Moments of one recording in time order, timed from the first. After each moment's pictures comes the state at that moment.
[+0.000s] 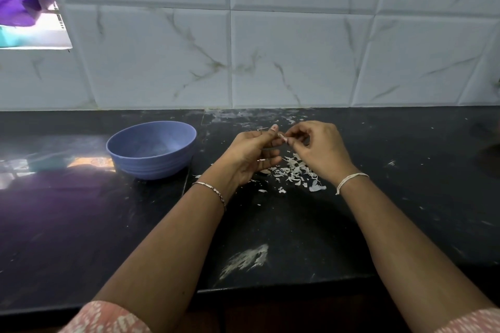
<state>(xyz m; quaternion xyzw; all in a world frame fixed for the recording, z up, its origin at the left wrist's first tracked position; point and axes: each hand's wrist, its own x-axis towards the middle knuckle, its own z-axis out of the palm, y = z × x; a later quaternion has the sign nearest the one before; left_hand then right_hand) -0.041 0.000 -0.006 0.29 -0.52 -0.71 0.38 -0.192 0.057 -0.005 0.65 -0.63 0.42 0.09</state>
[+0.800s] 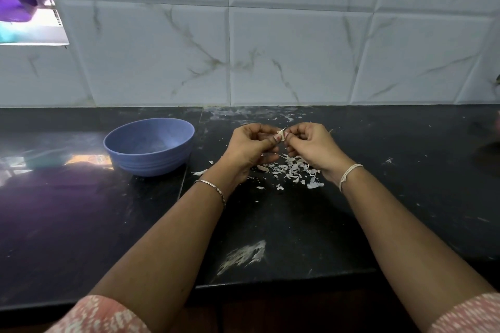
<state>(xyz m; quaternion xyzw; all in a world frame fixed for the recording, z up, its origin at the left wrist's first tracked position) -0.042 0.000 -0.014 0.28 -0.60 -0.61 0.43 -0.182 0.056 -0.003 0.54 -0.62 0.52 -0.23</state>
